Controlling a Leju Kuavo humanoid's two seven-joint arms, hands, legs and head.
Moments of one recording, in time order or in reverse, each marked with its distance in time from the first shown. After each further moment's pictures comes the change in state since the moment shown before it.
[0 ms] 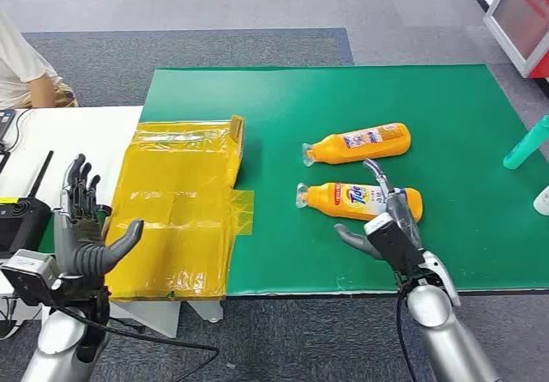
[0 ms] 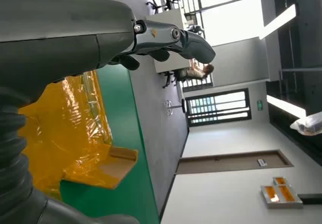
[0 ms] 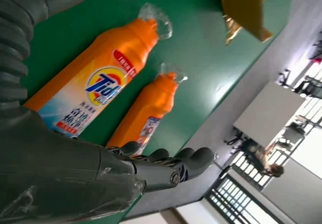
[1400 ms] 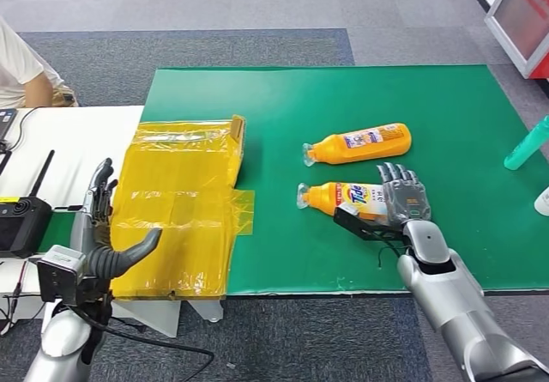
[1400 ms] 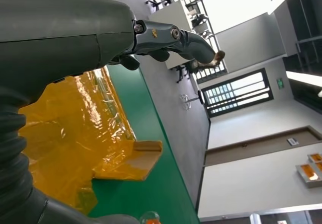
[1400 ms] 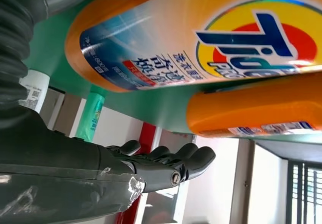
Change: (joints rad) left arm 0.015 -0.007 0.011 -0.007 -0.170 -0.054 0.077; right arm -0.347 -0.047 0.134 0.612 0.834 -0.121 0.380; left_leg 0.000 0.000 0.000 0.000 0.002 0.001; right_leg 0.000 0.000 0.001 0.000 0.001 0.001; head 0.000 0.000
